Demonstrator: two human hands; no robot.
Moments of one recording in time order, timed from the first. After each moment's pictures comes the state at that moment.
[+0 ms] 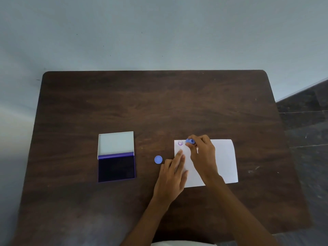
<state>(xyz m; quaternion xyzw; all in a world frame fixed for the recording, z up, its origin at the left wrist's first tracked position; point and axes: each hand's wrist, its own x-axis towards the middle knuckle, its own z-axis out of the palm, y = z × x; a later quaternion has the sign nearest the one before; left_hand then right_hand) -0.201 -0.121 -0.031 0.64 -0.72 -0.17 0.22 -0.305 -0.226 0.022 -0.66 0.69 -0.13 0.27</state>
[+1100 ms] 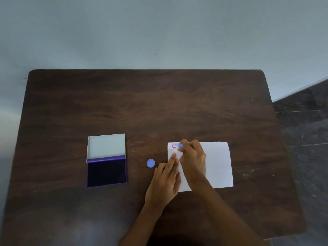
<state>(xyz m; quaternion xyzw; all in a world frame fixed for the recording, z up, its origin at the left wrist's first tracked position) -0.205 -0.121 -0.046 0.63 -0.72 -0.17 0.23 -0.301 -0.214 -0.003 -0.63 0.70 -0.19 0.28</state>
